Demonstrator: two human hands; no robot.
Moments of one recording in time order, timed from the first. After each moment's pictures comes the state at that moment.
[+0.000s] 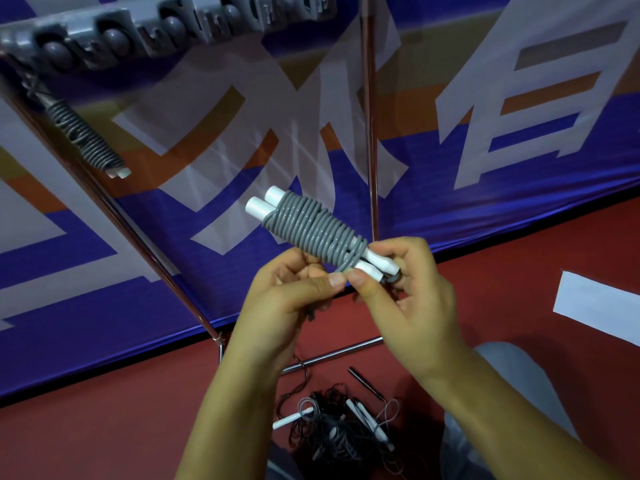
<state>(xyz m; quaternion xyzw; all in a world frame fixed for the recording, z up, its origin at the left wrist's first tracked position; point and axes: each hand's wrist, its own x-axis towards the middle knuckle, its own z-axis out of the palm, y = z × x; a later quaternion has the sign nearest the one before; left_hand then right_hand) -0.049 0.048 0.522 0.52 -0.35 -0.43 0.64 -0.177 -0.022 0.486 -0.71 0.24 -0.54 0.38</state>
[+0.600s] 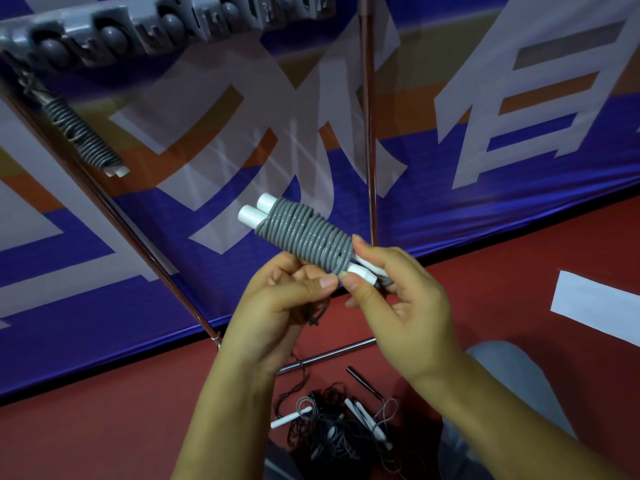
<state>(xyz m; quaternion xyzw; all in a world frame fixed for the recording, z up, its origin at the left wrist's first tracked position) -0.046 0.050 0.520 0.48 -0.32 -0.48 0.66 -0.170 -0.018 0.482 -0.69 0.20 -0.55 0.43</state>
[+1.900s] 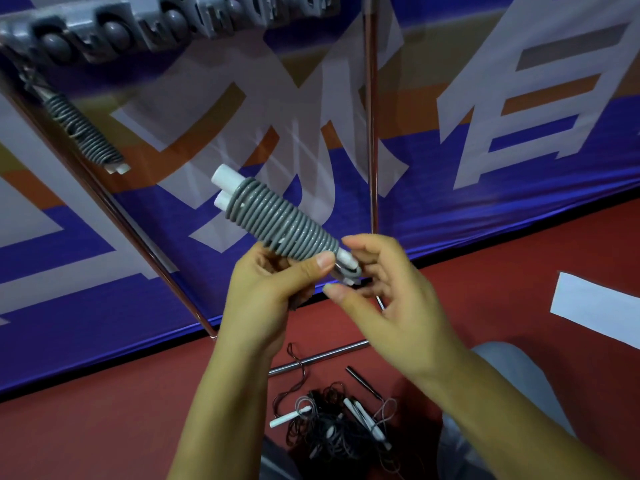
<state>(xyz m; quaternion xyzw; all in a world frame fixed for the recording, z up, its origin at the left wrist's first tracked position) -0.043 0.047 0.527 0.54 -0.35 -0.34 0.68 -0.174 -0.015 0.497 -0.73 0.20 -0.43 0.49</state>
